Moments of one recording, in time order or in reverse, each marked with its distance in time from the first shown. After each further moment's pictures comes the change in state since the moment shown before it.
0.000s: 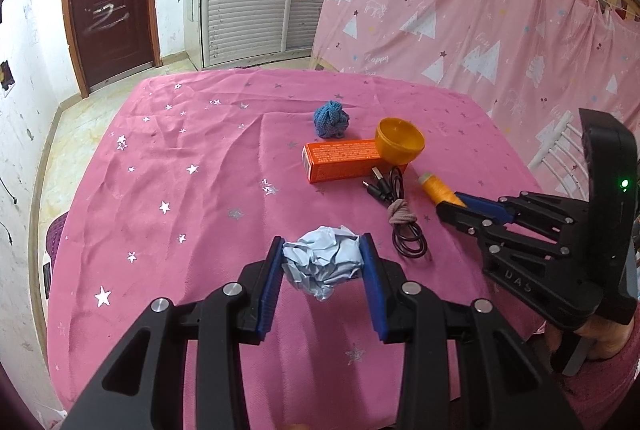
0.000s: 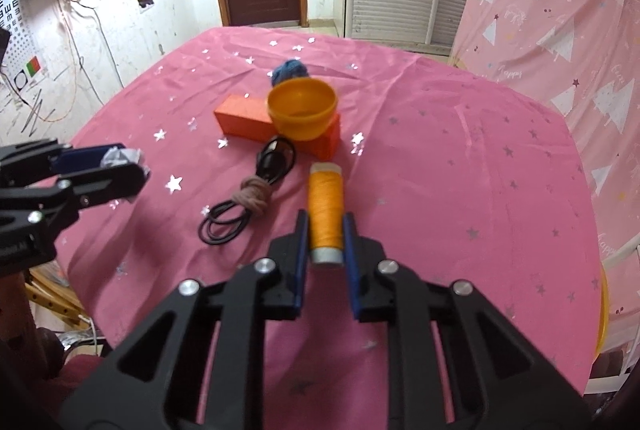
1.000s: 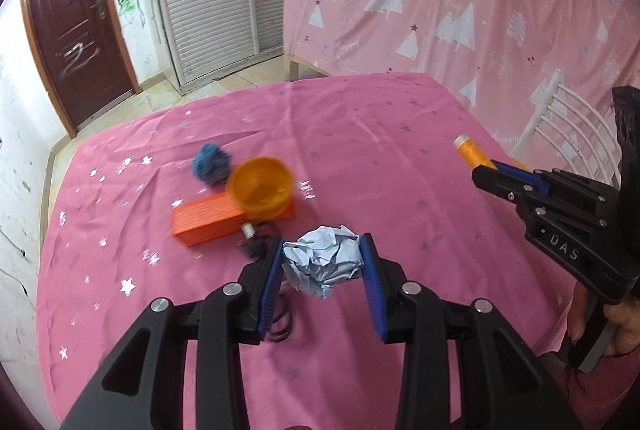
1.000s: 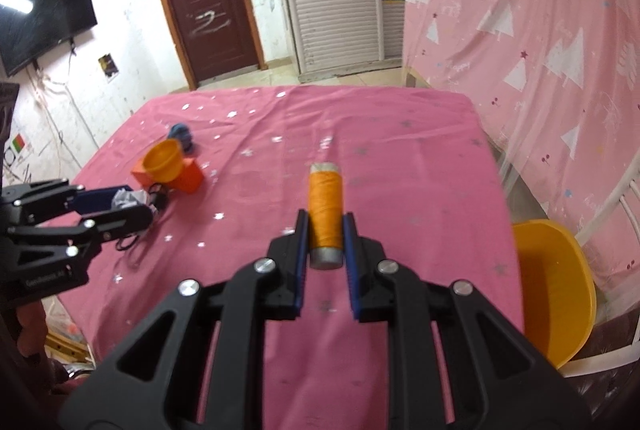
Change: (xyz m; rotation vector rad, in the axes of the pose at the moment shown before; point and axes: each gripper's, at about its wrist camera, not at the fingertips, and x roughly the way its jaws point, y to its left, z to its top) left arm 0.037 -0.112 0.039 0.173 0.039 0.032; right arm -0.044 -0.131 -0.020 0.224 -0.137 -0.035
